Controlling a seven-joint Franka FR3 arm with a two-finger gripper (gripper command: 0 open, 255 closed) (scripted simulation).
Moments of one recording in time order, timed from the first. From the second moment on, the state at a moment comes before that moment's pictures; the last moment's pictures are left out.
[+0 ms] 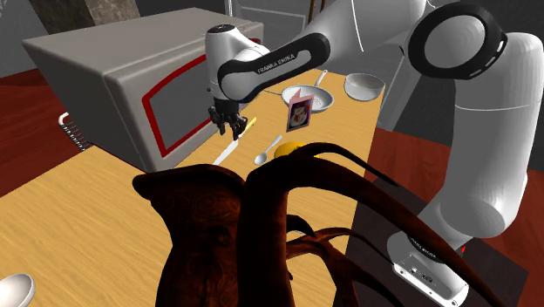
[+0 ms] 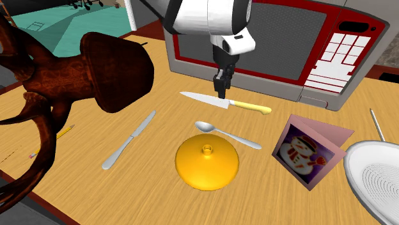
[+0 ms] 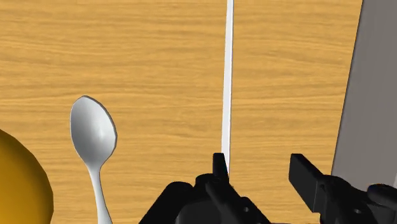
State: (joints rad) arm 0.07 0.47 0.44 -1.65 -0.28 2.13 1.71
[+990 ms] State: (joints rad) arm 0.05 0.47 0.45 -1.66 -0.25 2.08 1.69
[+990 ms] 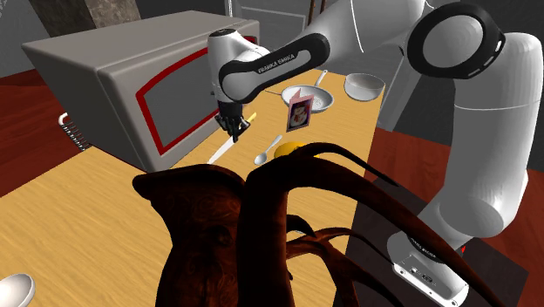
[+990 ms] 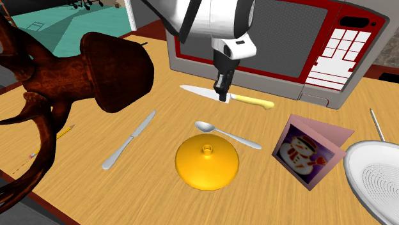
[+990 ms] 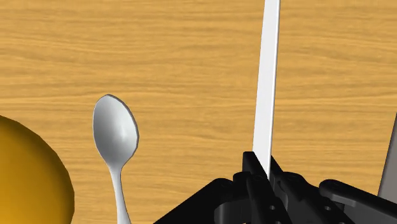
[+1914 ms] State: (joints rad) arm 0.05 0.41 0.47 -1.55 -0.22 1.91 1.67
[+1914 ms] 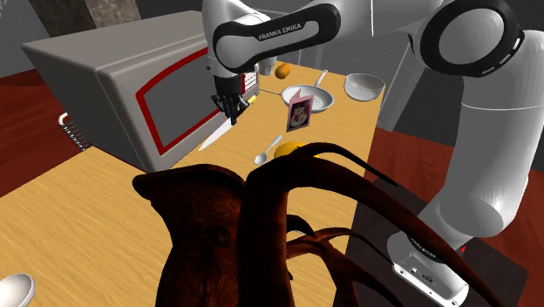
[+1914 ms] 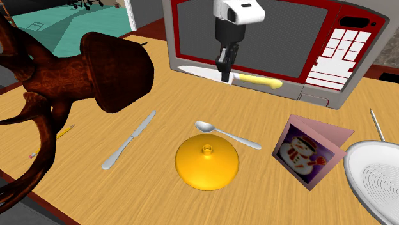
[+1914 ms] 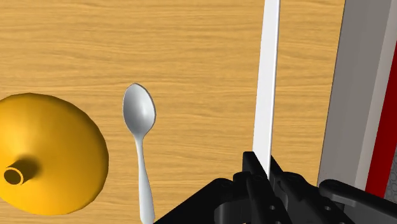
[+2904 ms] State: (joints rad) arm -0.14 0.11 0.43 -1.86 -0.07 1.97 1.43
